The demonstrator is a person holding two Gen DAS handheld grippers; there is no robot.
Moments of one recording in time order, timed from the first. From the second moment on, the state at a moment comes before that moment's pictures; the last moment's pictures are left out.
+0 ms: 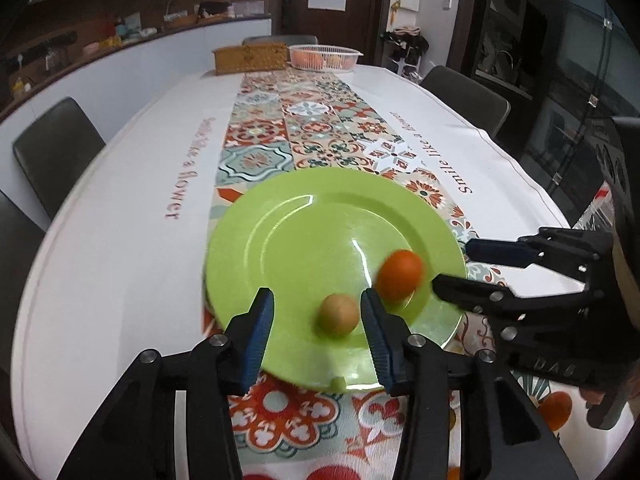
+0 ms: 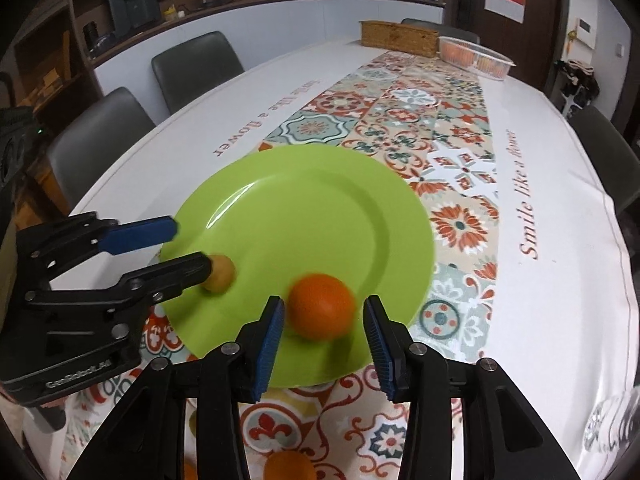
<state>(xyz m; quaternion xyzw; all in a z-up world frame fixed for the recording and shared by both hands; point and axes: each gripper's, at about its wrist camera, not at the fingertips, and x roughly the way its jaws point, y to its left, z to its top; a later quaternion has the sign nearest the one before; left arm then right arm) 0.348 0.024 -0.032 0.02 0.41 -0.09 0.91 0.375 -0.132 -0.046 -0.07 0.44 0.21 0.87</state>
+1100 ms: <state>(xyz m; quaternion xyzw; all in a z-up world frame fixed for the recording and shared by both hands) 0.150 0.001 0.051 0.03 0.29 -0.04 0.96 0.189 -0.183 0.031 -0.05 0.33 0.13 0.93</state>
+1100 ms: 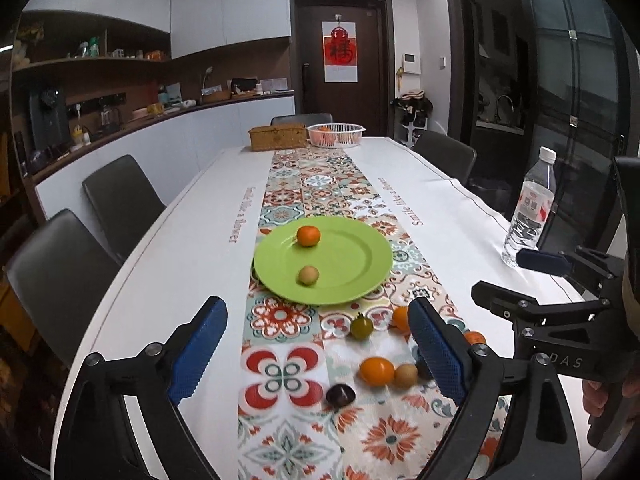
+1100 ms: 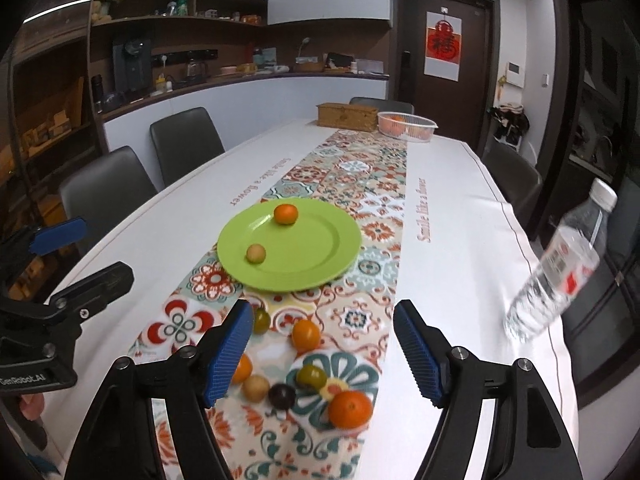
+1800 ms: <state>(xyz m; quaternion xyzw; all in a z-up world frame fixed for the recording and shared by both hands) 0.135 -0.006 -0.006 0.03 0.37 -0.04 0.93 0.159 -0.207 -0.025 -0.02 0.40 0.10 0.91</state>
